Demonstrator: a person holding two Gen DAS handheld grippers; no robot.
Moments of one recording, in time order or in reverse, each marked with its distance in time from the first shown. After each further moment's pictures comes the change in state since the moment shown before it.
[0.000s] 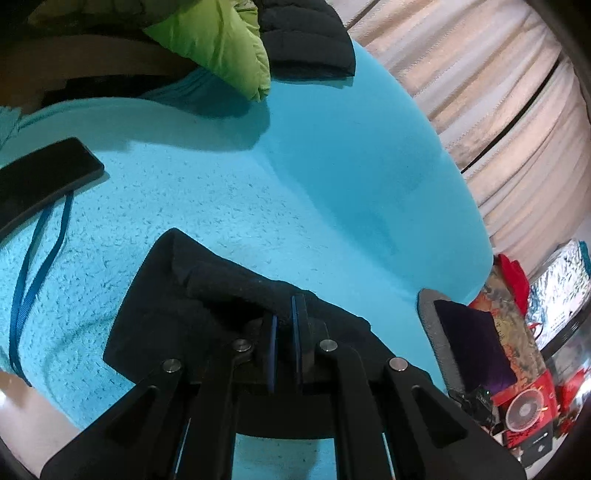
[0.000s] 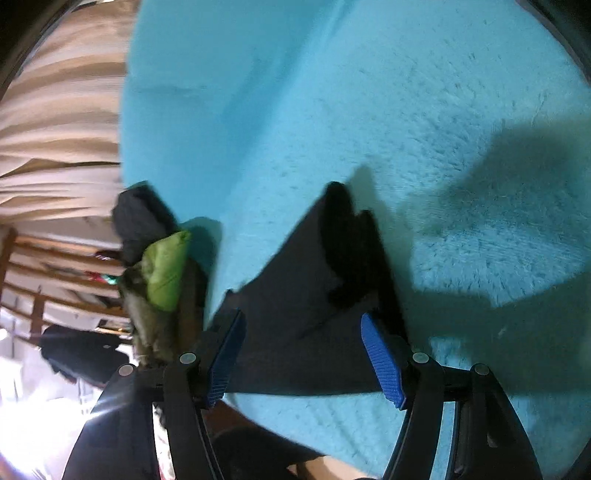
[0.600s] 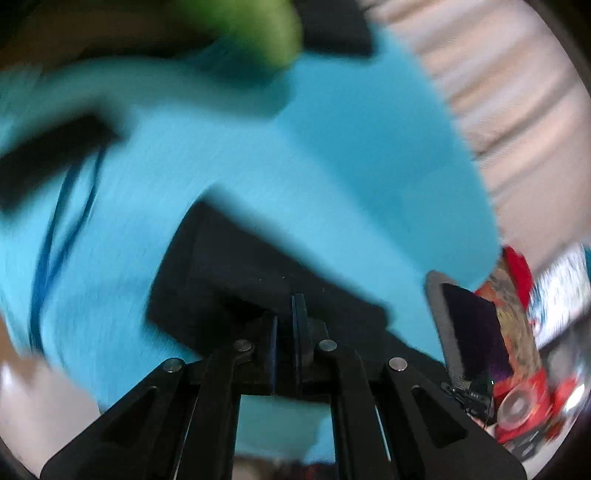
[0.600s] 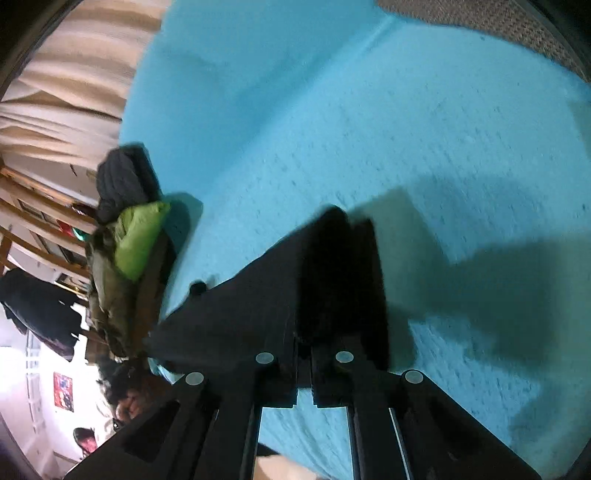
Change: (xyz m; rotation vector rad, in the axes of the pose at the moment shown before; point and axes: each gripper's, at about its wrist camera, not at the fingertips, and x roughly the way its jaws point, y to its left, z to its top) left arm 0.003 0.046 -0.013 -0.110 0.154 0.042; right arm -0.009 0.027 -0.019 -0.234 -0.004 -0.140
